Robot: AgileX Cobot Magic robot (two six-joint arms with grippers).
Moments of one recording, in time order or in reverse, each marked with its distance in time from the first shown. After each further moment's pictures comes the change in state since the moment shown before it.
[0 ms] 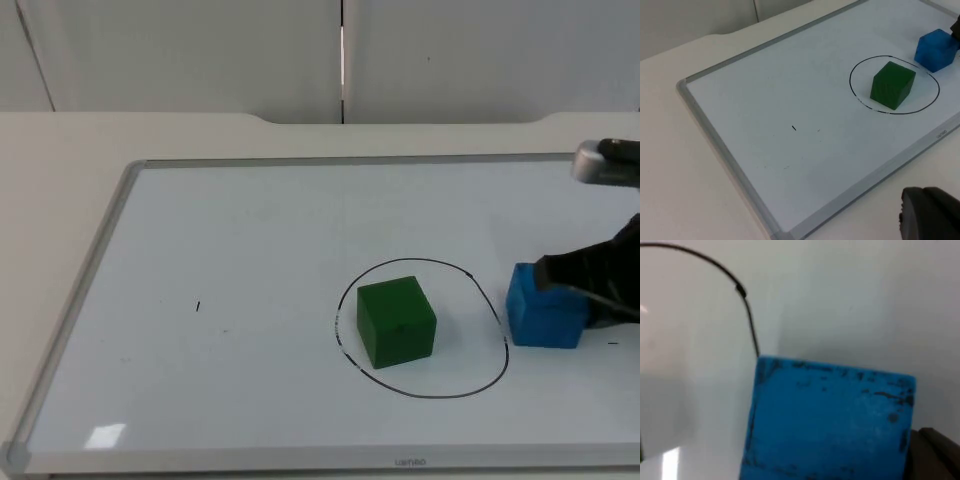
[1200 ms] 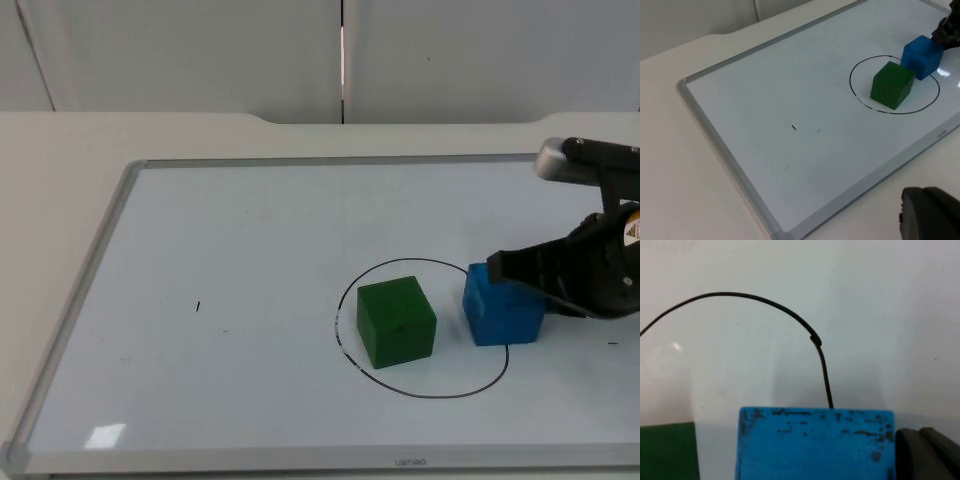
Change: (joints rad) right arm 0.063 0.073 0.000 0.002 -0.217 0.068; left arm 0.000 0.000 0.000 0.000 0.000 0.000
